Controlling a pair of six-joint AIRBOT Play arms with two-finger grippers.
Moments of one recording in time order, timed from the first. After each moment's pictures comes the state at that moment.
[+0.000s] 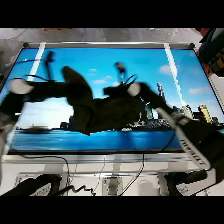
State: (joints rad) left arm -0.24 -1.22 1.17 0.61 -0.91 -1.20; right arm 0.43 -1.62 1.50 -1.14 0.70 1.61
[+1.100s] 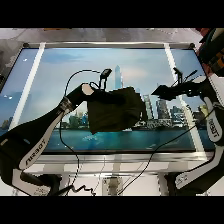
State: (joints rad) left arm -0.51 -1.67 1.42 0.82 -0.81 -1.20; right arm -0.24 -1.81 1.49 -0.77 1.26 1.08
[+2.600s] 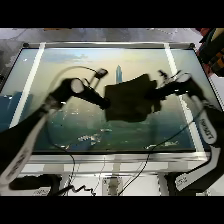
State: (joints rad) left arm -0.43 -1.43 1.42 1.23 -1.06 -1.20; right arm -0.20 -1.73 1.50 -0.94 1.23 1.29
